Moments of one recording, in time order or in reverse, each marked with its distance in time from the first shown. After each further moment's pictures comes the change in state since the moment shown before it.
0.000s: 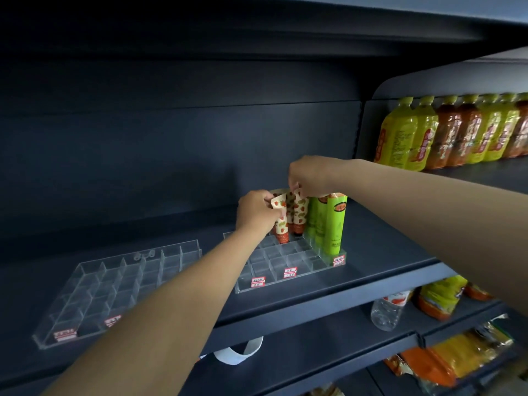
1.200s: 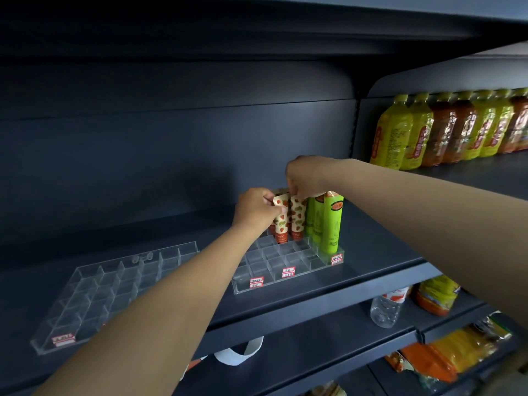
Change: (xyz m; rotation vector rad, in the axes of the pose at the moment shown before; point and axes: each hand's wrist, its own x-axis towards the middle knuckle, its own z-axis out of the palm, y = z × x) left_hand 0.003 0.004 -0.004 0.045 -0.059 0.047; right_hand 0.001 -0.004 0.002 -0.043 -0.001 0.096
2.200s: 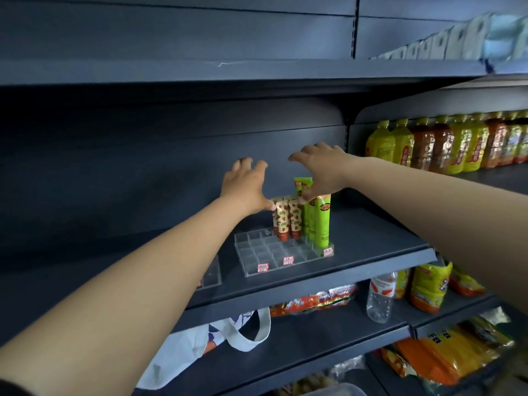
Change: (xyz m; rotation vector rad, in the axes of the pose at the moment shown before) left_hand -0.050 0.067 -0.081 0.807 0.030 0.274; right_hand -0.092 0.001 -0.046 -0.066 0.223 0.040
